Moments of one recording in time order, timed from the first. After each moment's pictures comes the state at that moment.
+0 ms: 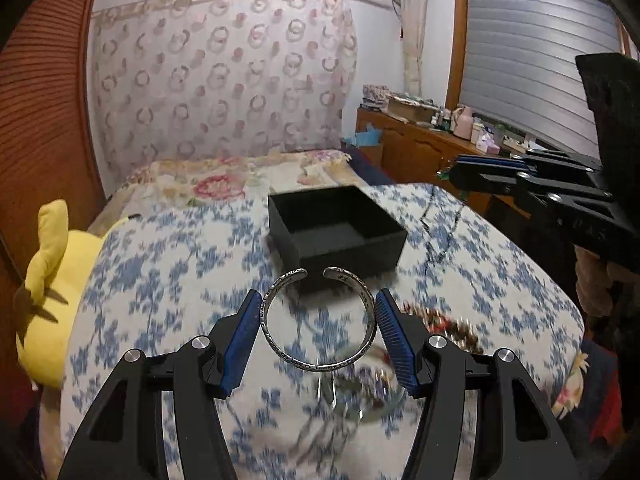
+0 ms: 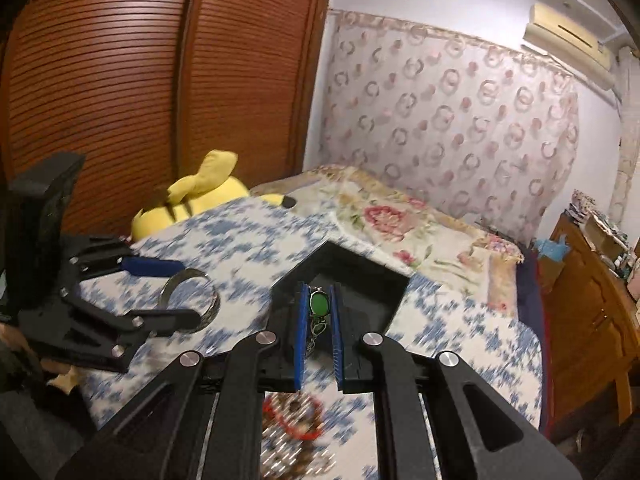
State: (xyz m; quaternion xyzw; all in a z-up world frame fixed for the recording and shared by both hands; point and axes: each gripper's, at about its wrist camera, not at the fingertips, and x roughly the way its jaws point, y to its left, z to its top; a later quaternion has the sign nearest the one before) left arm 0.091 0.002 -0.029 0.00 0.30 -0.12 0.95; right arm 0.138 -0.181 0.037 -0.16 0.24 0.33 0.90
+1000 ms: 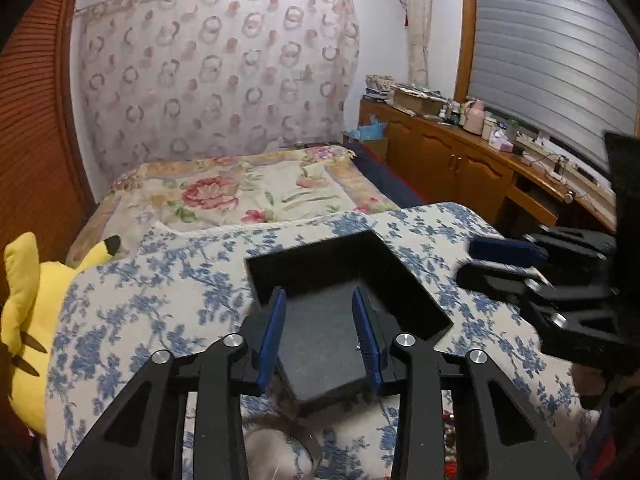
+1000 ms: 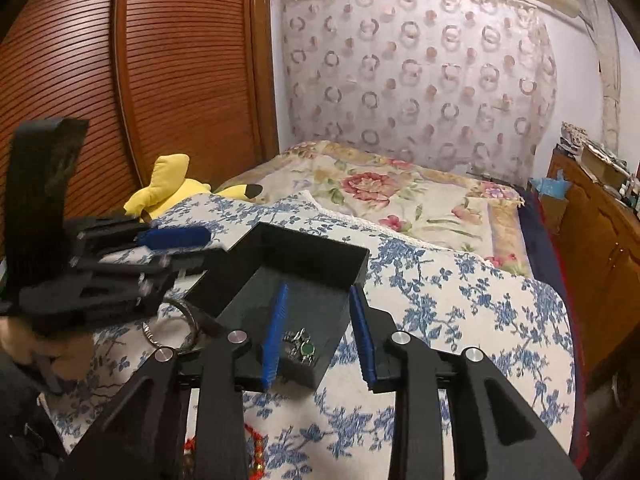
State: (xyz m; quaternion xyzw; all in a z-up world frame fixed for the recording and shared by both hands) left arm 0.214 -0.019 -0.028 0.01 0.32 -0.11 0.94; right arm 0.222 -0.207 -0.009 -0.07 0.30 0.30 0.90
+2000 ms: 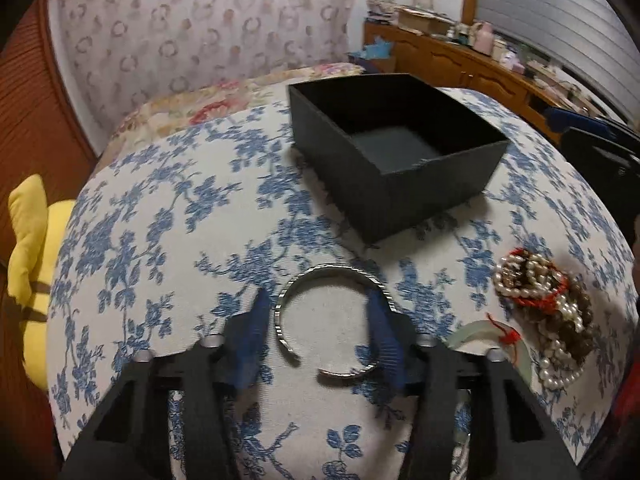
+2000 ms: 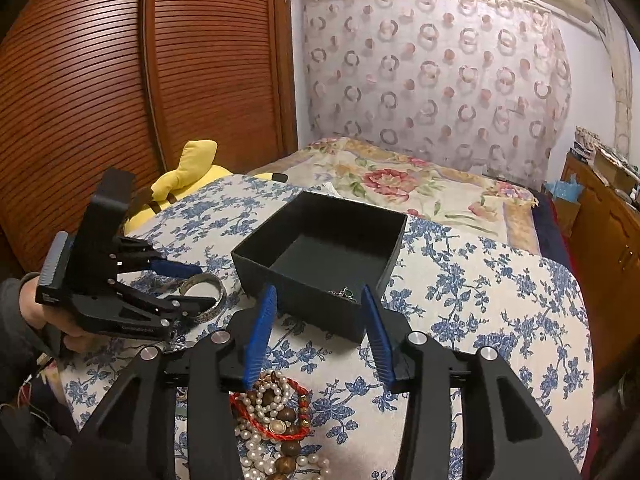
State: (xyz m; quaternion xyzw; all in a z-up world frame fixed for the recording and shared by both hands) left arm 0.175 0.014 -0.103 0.07 0.44 -0.11 0.89; right arm 0.179 -0.203 -0.028 -0.08 0.30 0.32 0.89
